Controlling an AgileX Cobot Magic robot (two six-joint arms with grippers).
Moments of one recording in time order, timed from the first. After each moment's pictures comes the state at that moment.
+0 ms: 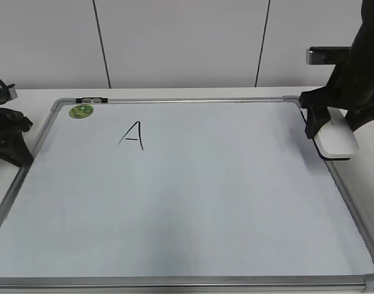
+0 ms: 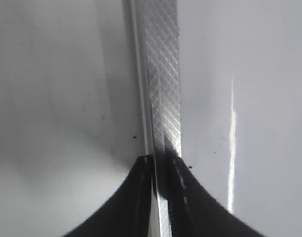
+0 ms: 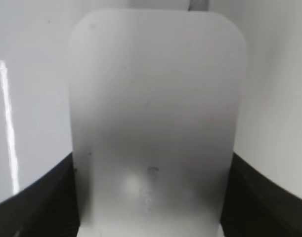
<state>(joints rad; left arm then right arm) 0.16 2.24 -1.60 -0.44 1.05 0.42 0.05 2.03 -1.62 0.05 1.10 -0.06</state>
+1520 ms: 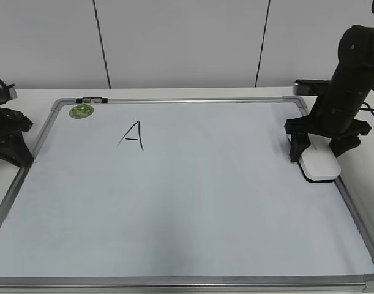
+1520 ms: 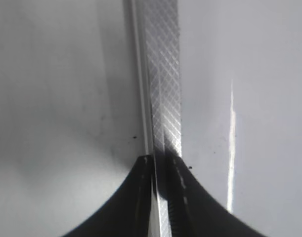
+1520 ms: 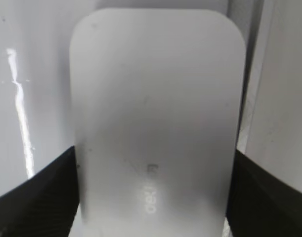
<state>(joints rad) 0.16 2.24 -1.60 -0.44 1.05 0.42 0.05 2.17 -1.60 0.10 1.00 -0.06</state>
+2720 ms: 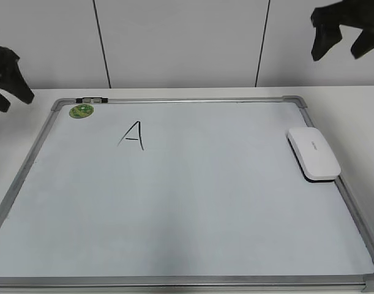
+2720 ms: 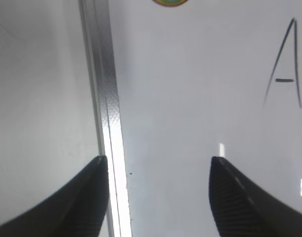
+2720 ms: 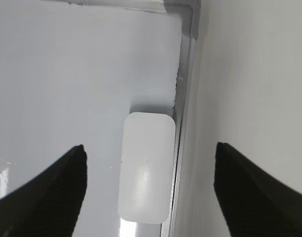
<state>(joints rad) 0.16 2.13 -1.81 -0.48 1.20 0.30 0.05 1.99 -1.97 0.05 1.23 -0.07</state>
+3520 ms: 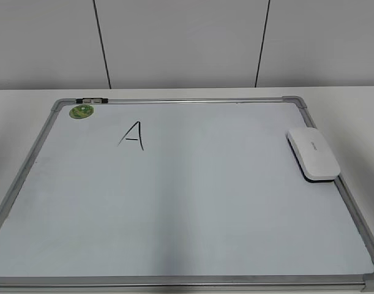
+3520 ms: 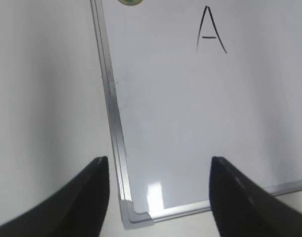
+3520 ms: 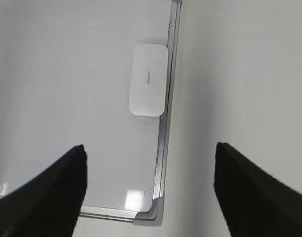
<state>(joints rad) 0.11 1.24 -1.32 -0.30 1.24 0.22 0.05 1.28 -1.46 0.05 1.25 -0.07</state>
